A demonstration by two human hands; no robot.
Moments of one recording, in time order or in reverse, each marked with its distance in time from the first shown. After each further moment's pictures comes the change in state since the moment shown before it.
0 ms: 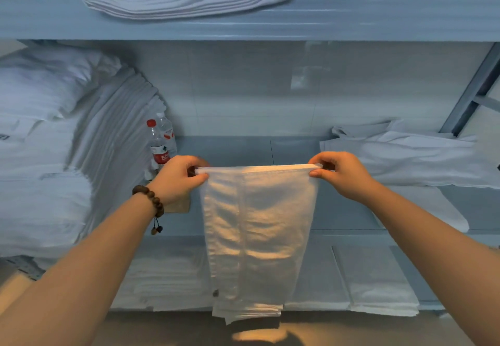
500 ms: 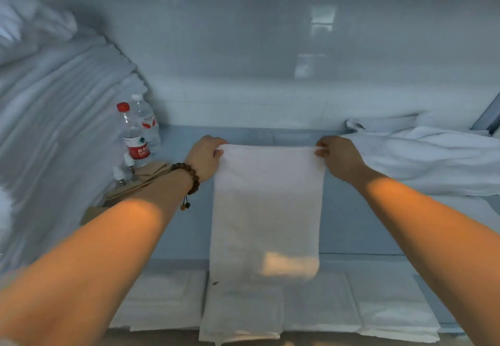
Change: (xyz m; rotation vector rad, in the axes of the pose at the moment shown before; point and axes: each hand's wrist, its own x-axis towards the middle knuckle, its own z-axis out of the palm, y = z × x) left_hand 0.152 -0.088 0.110 0.152 0.033 -0.080; right_hand 0.146 0.126 0.073 -0.335 0.077 0.201
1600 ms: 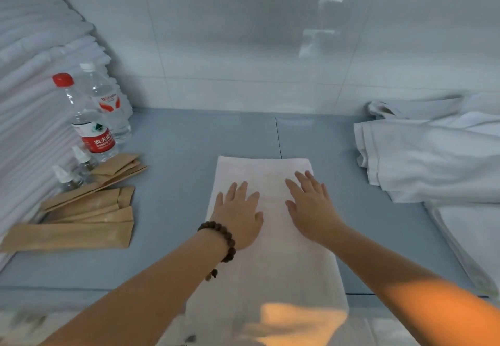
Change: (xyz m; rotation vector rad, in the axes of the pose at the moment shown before) left_hand 0.003 -0.021 0.175 0.397 -0.429 -0.048; right_hand 0.002 0.032 0.169 -0.255 -0.282 -0.081
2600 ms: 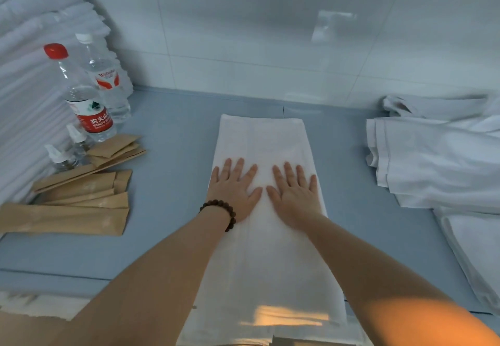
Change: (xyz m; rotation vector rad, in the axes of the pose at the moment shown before) left_hand 0.063 -0.035 0.040 0.039 0.131 -0.078; right_hand 0.048 -0.004 0.047 -0.065 -0.127 0.052
